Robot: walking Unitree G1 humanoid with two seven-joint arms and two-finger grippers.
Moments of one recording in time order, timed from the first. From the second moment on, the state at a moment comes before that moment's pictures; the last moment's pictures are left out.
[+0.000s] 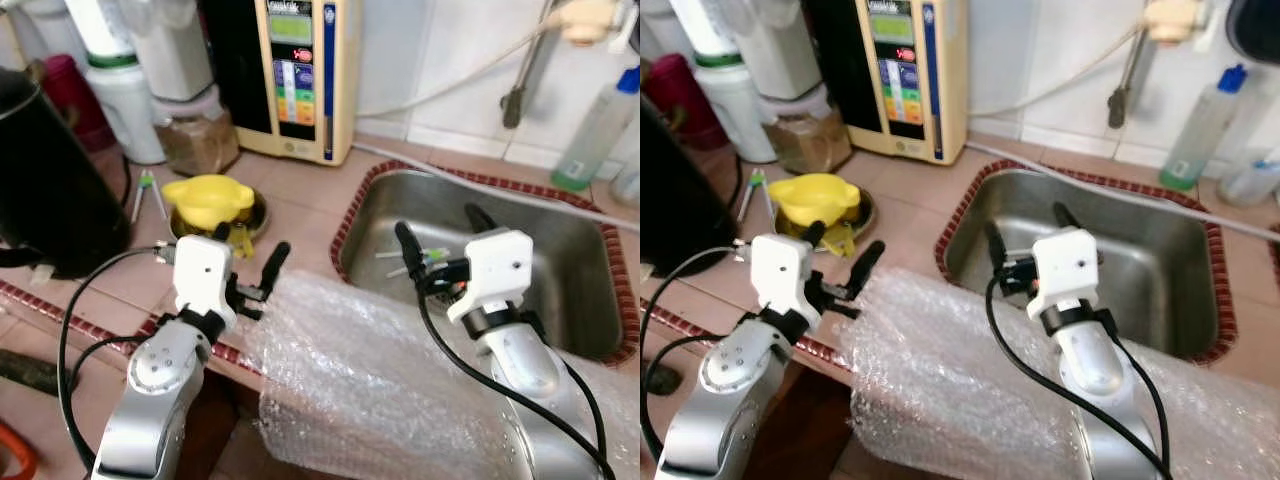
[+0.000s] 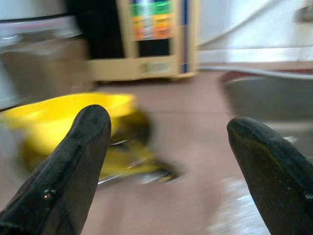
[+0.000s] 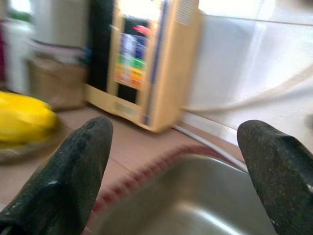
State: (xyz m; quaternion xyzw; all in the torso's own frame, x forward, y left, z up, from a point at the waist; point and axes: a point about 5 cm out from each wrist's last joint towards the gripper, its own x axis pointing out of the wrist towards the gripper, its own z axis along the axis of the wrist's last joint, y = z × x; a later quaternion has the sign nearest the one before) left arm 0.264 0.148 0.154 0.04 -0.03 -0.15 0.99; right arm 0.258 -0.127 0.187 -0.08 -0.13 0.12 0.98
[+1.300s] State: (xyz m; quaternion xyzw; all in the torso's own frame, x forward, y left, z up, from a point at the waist) left arm 0.313 0.173 0.168 -0.01 -0.03 0.00 1.00; right arm 0.258 -0.118 0.193 -0.07 -0.14 0.18 0.97
